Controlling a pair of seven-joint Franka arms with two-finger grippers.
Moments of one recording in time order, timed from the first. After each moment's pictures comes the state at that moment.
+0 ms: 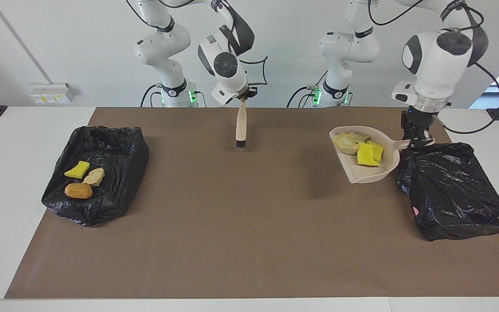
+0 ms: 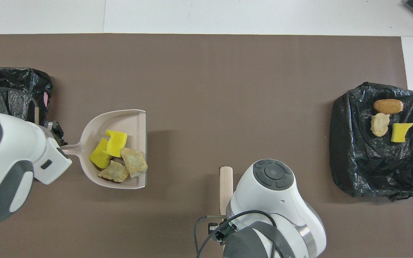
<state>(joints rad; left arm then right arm) -0.35 -0.10 0.38 -1.97 0.19 1.98 1.48 0.73 -0.13 0.00 -2.32 0.47 1.83 0.59</state>
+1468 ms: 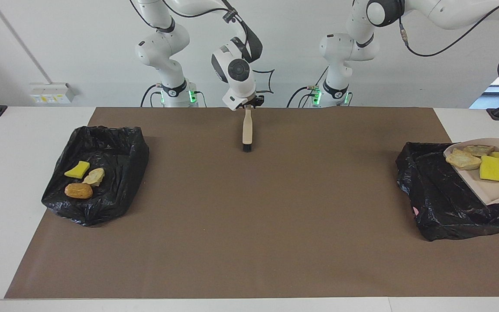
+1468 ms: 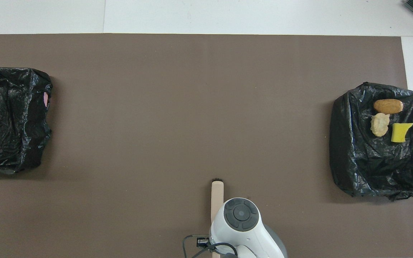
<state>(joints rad) -0.15 0.33 0.67 -1.53 0.31 2.20 1.89 0.82 -0.06 0.00 -2.38 0.47 2.05 0.61</state>
